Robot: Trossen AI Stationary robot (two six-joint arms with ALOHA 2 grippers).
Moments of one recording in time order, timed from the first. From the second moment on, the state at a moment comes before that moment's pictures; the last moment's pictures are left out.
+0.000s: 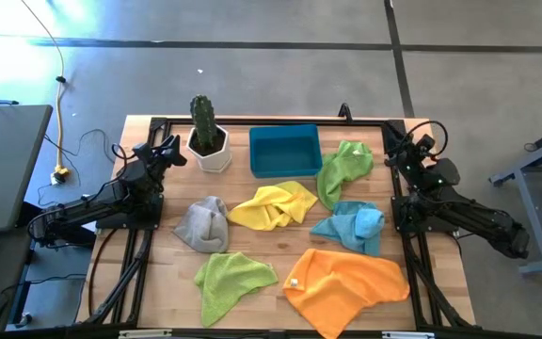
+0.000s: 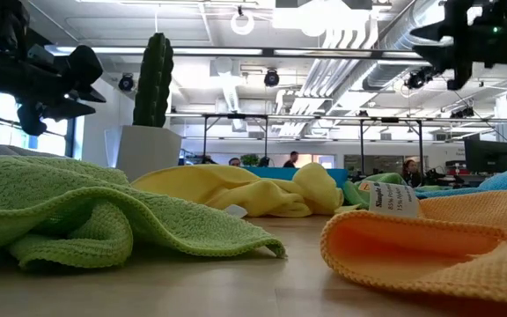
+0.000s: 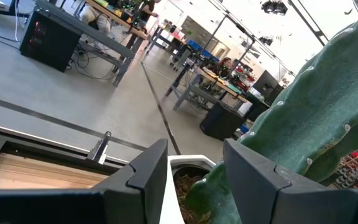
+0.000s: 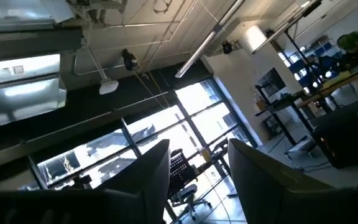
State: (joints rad) left arm 0.52 0.07 0.02 0.05 -0.81 -0.59; right arm -0.58 0.23 0.11 0.61 0.25 0.45
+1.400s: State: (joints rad) left arm 0.52 0.07 0.02 0.05 -0.81 -0.59; right arm -0.14 0.98 0.73 -0.09 -0.30 0.46
